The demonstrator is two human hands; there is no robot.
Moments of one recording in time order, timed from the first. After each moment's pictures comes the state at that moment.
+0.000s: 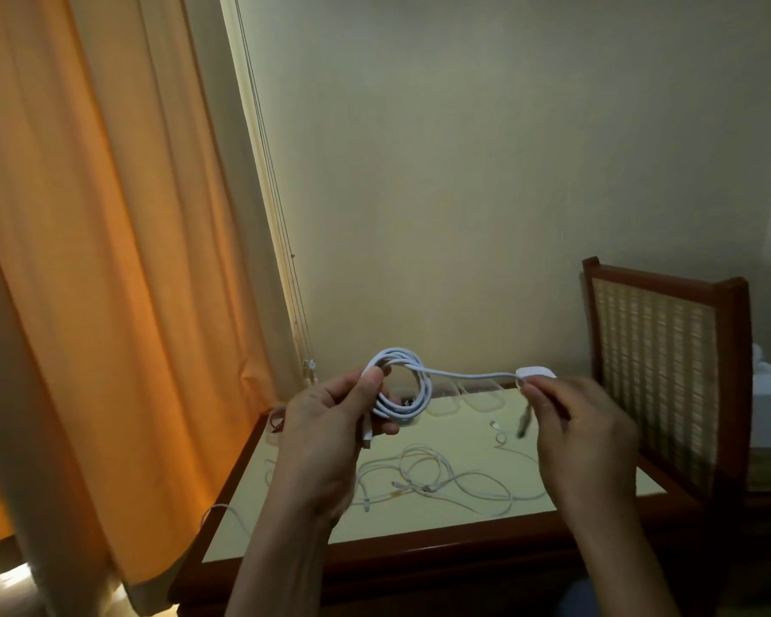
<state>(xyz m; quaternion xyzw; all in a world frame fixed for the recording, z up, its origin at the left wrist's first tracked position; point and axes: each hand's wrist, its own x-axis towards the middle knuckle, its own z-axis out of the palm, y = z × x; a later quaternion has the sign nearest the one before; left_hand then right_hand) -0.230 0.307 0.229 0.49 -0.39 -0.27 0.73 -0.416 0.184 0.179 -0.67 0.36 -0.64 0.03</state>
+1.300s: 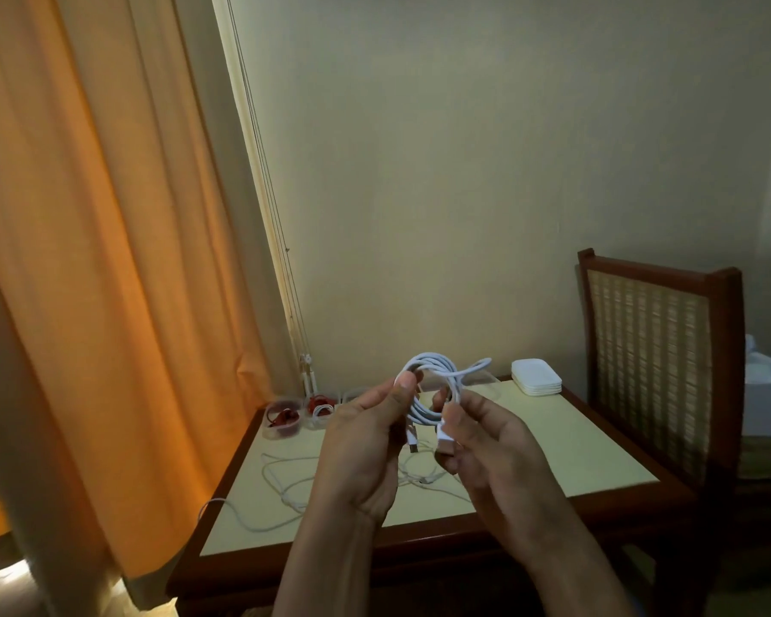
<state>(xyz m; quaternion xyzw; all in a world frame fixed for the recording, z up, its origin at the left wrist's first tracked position) -0.261 0.290 0.215 0.44 -0.33 -0.39 0.74 -0.384 0.236 0.188 -0.57 0.09 -0.44 0.69</state>
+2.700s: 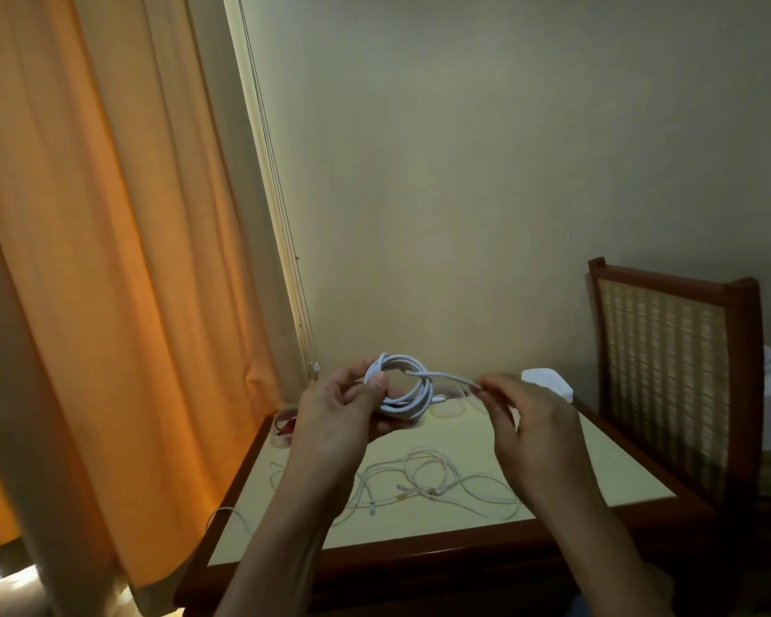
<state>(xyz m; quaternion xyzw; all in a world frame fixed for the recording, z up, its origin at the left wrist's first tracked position) -0.225 0.299 0.231 0.50 -0.41 -0.25 0.72 -0.387 0.192 0.187 -0.76 0.31 -0.58 0.07</state>
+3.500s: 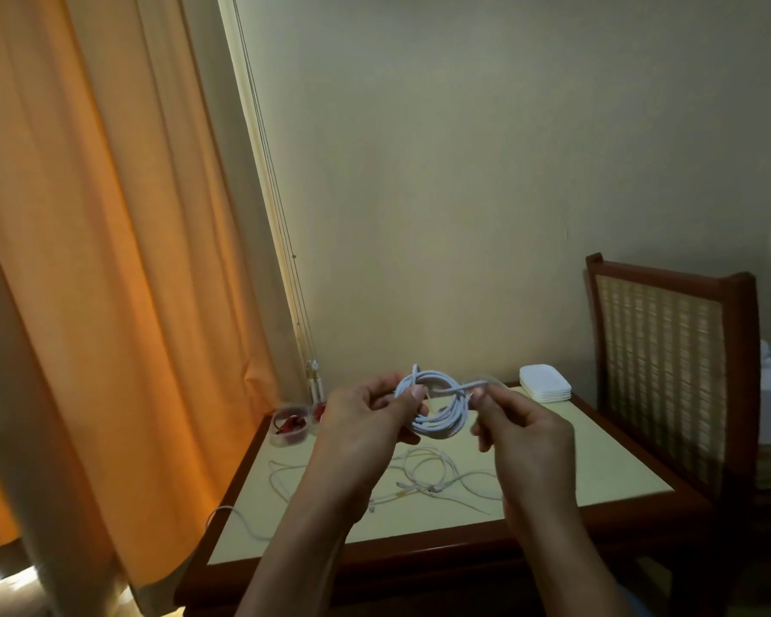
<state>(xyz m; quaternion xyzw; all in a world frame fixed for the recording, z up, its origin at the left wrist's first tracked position) -0.241 0.297 0.229 0.58 -0.46 -0.24 0.63 -0.369 0.208 0.180 -0.53 0.32 -0.62 0.48</state>
